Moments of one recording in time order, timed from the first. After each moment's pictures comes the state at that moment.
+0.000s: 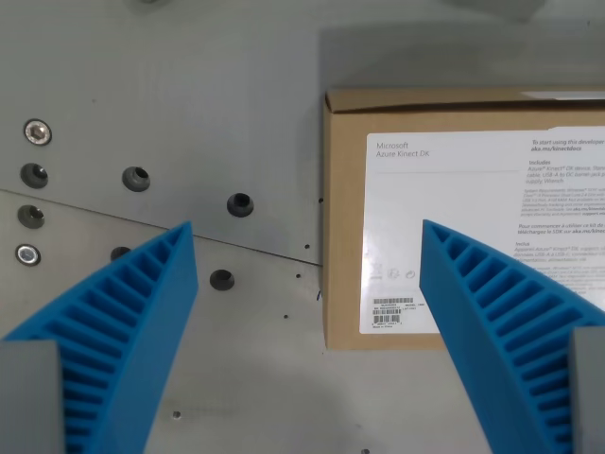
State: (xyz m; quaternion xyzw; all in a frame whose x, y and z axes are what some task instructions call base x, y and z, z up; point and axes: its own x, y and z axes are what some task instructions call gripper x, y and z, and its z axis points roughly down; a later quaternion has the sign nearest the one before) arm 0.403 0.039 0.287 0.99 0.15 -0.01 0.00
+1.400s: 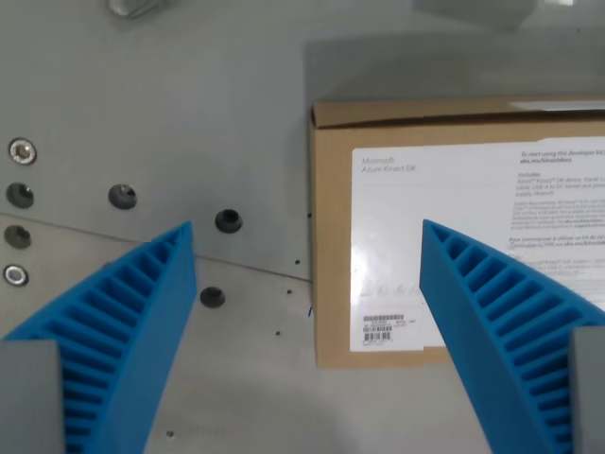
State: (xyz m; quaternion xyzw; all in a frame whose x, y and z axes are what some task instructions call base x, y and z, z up) arm 0.412 0.031 0.277 0.99 0.14 0.00 0.00
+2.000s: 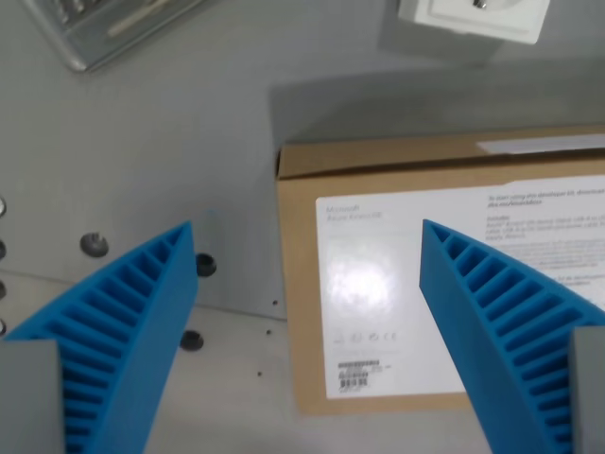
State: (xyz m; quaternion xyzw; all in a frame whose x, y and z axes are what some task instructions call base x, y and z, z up) arm 0.438 0.015 0.260 0.99 0.11 0.00 0.00
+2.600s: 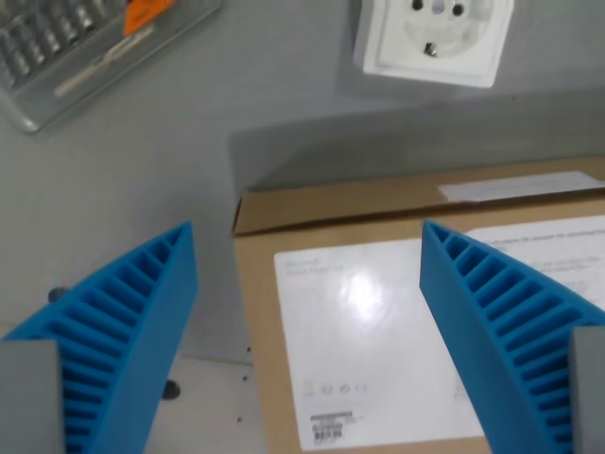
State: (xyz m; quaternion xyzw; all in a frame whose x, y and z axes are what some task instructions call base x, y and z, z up) arm 0.463 -0.004 0.241 1.00 0.09 0.00 0.00
